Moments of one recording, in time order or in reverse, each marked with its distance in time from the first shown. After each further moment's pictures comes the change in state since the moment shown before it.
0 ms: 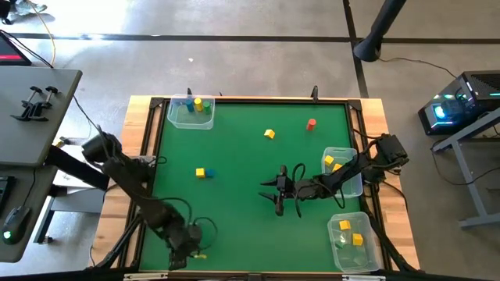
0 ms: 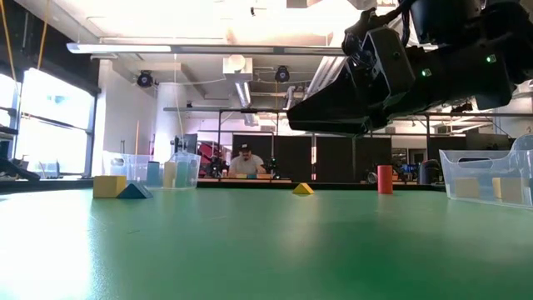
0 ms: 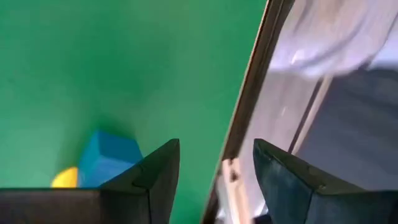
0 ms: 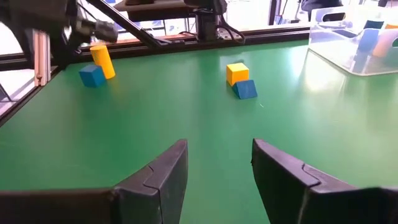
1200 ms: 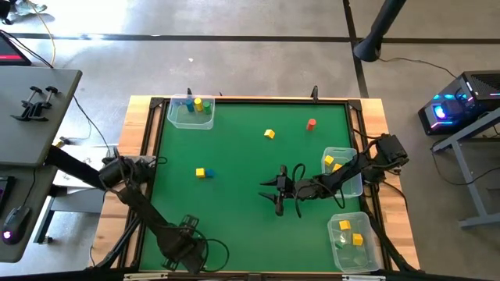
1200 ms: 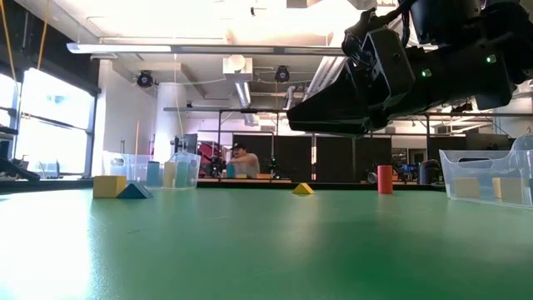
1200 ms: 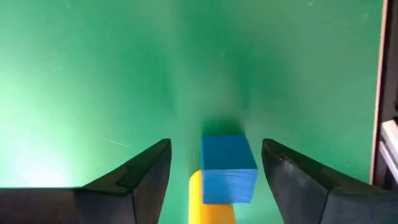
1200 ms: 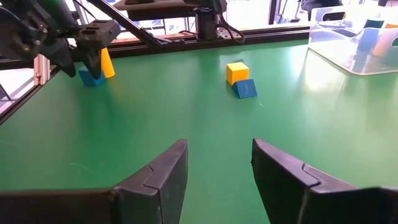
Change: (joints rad) left arm -0.043 0.311 0.347 -0.555 -0.228 0.617; right arm 0.000 0.000 0.000 -0.002 0.000 0.000
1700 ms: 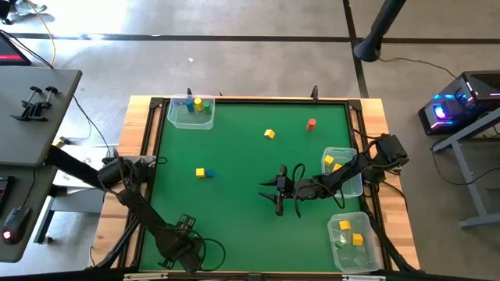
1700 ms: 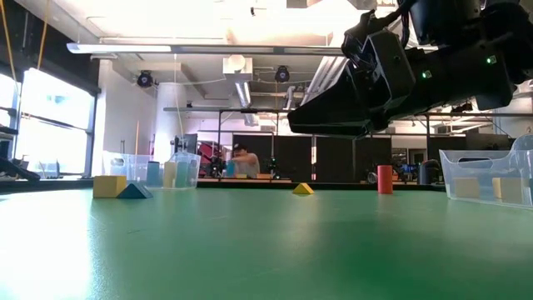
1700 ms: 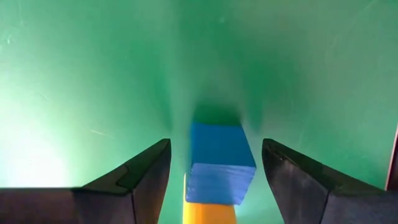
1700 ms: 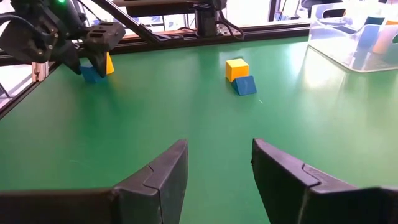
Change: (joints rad) left arm -0.024 -0.001 -0.060 0.032 0.030 -0.008; right arm 0.000 0.000 0.000 -0.013 0.000 0.002
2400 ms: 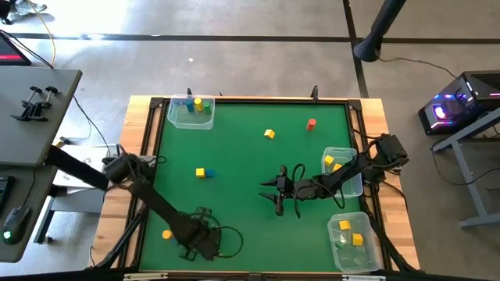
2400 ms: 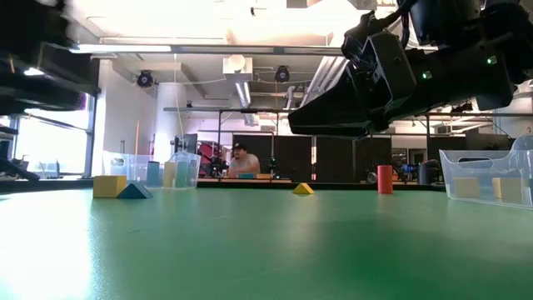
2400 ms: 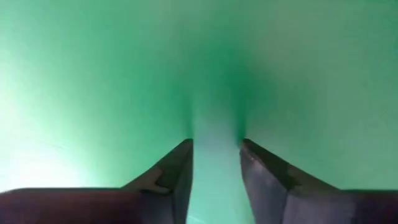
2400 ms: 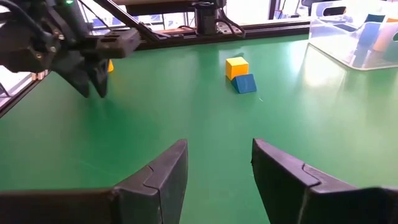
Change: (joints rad) left arm 0.162 0.000 0.000 0.141 -0.148 0.056; right arm 0.006 0.000 0.000 -0.006 0.000 0.005
